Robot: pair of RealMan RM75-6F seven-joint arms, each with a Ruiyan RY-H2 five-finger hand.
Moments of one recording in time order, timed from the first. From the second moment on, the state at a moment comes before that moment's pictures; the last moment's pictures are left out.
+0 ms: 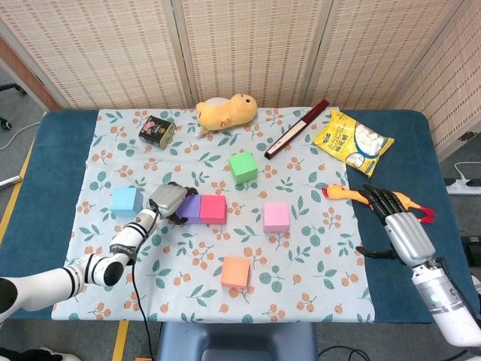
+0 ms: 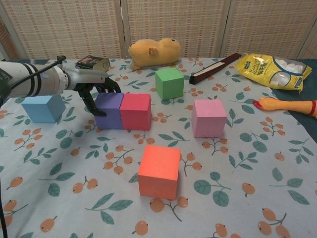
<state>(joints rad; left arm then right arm) -1.04 -1.50 -0.13 -1.24 0.87 0.57 0.19 0.32 -1.01 0.07 -1.74 -1.52 1.29 0.23</state>
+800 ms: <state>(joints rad) -1.06 -1.52 -0.12 -1.23 0.87 0.58 0.22 0.30 -1.01 0.07 -1.73 -1.53 1.30 0.26</state>
